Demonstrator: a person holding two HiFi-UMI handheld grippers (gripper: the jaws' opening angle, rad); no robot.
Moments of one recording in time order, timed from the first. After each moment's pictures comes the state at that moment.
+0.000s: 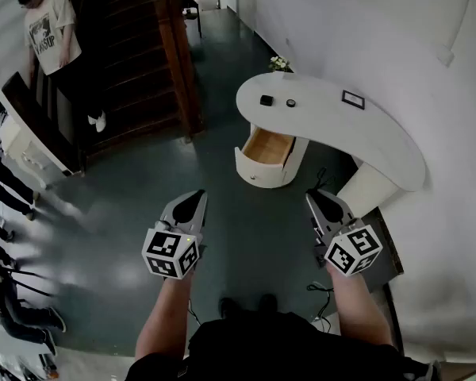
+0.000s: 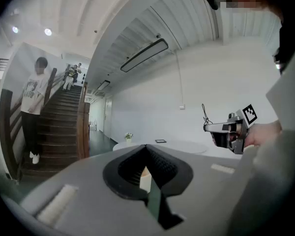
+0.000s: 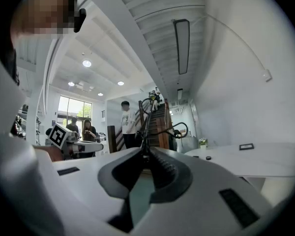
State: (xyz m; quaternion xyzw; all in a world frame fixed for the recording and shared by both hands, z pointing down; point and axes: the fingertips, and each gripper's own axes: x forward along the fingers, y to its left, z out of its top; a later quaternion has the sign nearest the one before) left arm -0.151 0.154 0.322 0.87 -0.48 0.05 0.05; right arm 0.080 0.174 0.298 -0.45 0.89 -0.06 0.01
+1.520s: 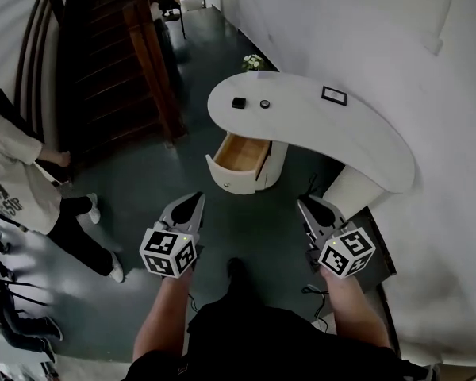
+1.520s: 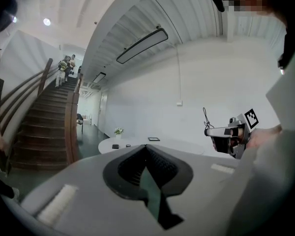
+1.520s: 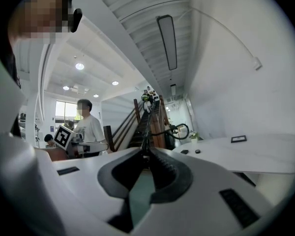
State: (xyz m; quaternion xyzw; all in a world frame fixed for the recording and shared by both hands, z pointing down) left arm -0.037 0.101 0.350 0.88 -0.46 0.06 0.08; right arm 0.183 0.137 0.331 -0.46 0.88 -0.10 0.02
